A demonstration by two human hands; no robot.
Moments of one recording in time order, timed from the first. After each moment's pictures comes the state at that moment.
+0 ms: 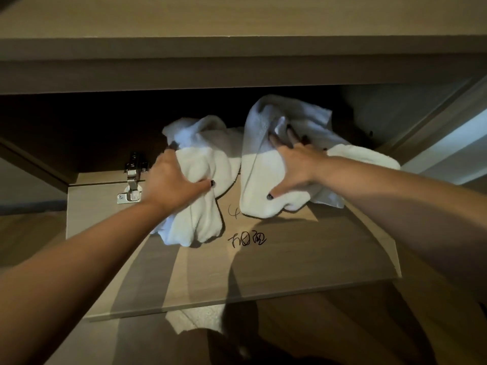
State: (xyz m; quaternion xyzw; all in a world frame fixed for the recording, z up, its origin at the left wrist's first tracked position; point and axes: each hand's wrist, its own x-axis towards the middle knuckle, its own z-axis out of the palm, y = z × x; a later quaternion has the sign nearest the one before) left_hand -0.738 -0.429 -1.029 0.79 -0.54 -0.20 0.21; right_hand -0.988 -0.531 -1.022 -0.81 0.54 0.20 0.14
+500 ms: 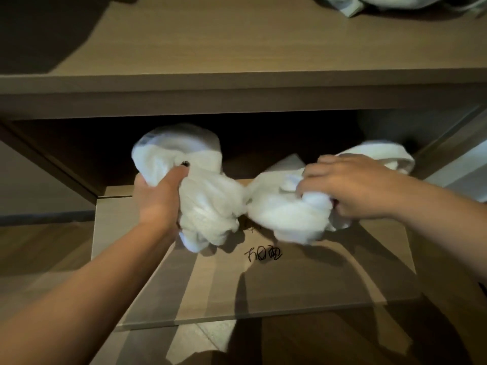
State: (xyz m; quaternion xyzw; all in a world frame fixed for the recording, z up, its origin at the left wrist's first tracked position) left_hand -0.728 -0.401 -0.995 0.69 -0.12 -0.38 0.61; right_hand -1.012 -0.476 -0.927 -0.95 0.27 0.15 -0.02
